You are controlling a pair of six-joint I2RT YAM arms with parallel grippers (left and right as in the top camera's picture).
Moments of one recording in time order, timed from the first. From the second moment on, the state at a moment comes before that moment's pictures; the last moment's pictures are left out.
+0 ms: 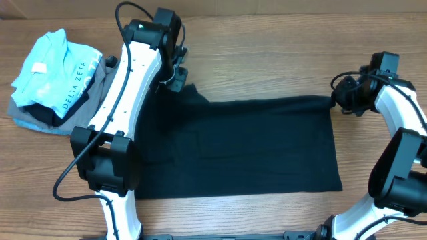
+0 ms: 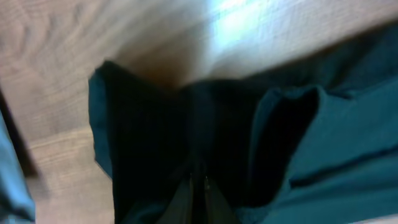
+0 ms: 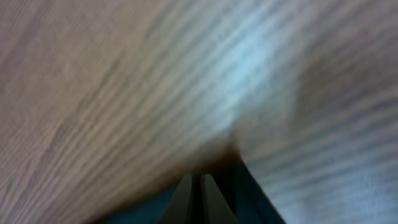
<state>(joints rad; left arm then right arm) -0.26 2.07 2.01 -1.46 0.00 0.02 -0.30 1.88 1.29 -0.66 -0.26 0.43</state>
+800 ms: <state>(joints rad) -0.26 2.07 1.92 -1.69 0.06 -0.13 -0.35 1.87 1.29 -1.03 -0.28 0.38</state>
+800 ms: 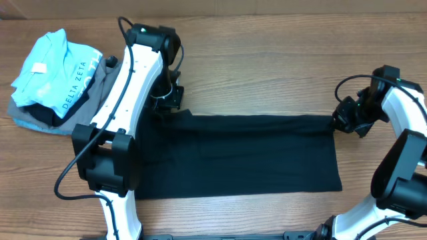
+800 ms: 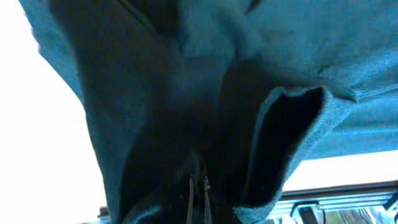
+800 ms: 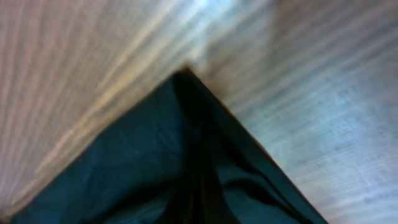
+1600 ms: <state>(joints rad) -0.26 1.93 1.54 -1.62 0.07 -0.14 -0.35 1.87 1.30 -1.22 -0.16 0.34</state>
